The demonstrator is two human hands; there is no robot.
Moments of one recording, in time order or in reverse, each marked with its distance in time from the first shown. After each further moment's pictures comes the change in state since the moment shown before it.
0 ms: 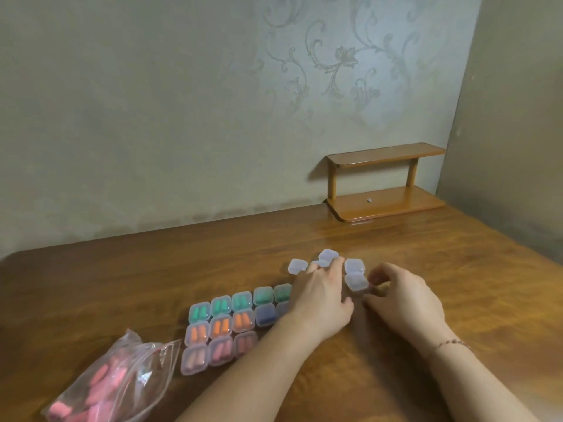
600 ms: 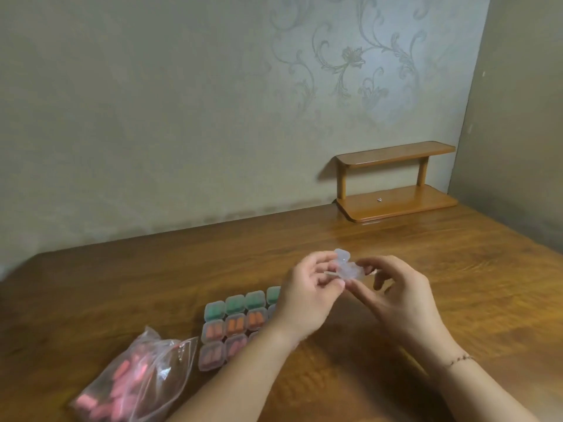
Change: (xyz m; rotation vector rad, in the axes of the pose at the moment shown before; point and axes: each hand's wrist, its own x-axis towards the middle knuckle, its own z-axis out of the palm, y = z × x) left_hand -0.034 -0.020 -0.031 -0.819 0.136 -0.108; right_hand -0.023 -0.021 0.005 0.365 0.224 -0.402
